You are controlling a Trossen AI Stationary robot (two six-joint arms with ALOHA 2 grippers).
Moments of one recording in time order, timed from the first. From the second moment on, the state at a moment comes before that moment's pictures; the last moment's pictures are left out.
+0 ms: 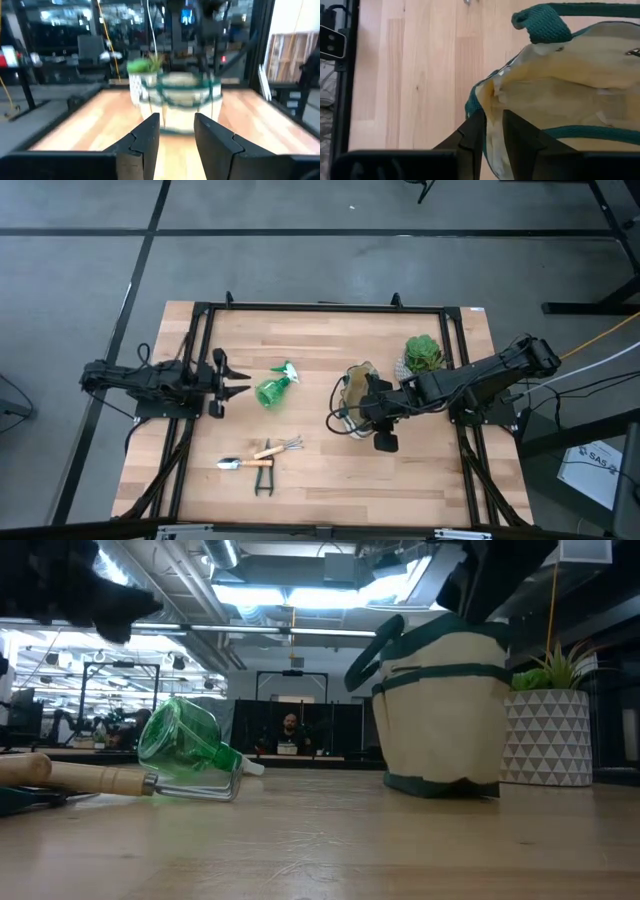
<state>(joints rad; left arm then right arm) -0.12 0.00 0.07 -0.04 -0.21 0.01 0.31 1.47 1.17 -0.78 0.02 0.34</state>
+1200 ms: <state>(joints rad) -0.11 0.01 0.03 -0.02 -0.22 0.01 0.31 1.47 1.17 -0.64 -0.15 0.43</state>
